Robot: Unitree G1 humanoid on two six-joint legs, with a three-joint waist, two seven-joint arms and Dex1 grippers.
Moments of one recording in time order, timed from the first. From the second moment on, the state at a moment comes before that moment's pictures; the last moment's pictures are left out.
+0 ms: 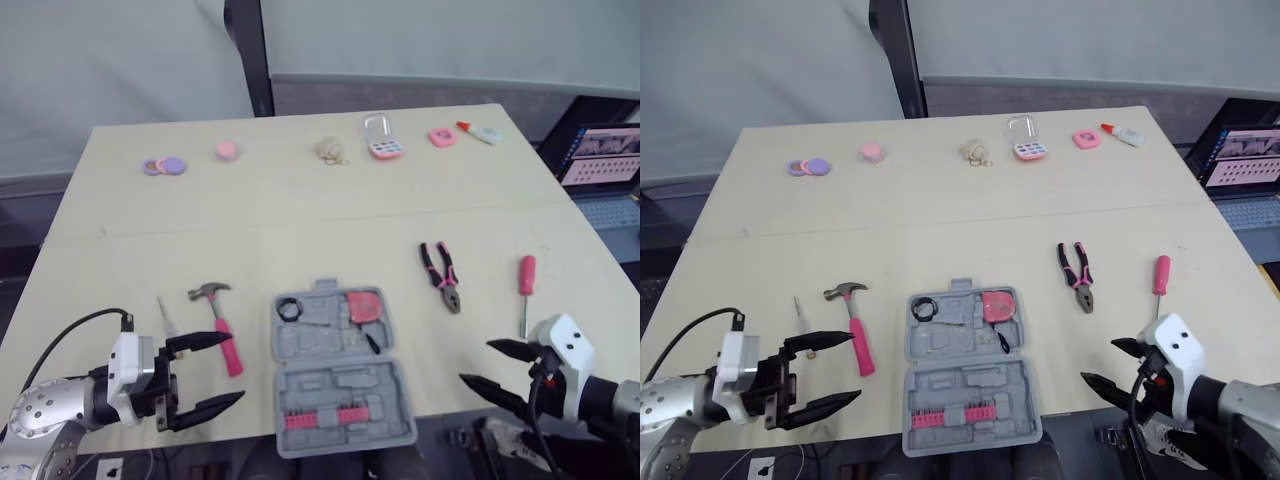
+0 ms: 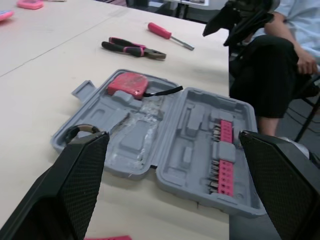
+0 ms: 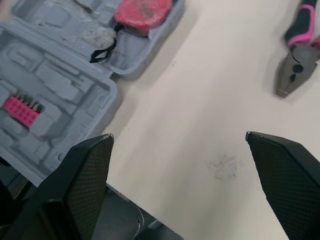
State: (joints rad) left arm 0.34 0.68 0.31 -0.40 -0.59 0.12 -1.16; right arm 0.43 -0.81 -0.48 -0.64 0.57 0.76 0.80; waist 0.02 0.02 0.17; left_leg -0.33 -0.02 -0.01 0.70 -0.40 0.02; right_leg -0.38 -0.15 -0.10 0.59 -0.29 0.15
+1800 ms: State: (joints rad) left arm 0.25 0.62 0.22 -0.42 -0.54 0.13 -0.95; right arm -0.34 -0.49 -0.12 -0.01 0.26 0.94 0.31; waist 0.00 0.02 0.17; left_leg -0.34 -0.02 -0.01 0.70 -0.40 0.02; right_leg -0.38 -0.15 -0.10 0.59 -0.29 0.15
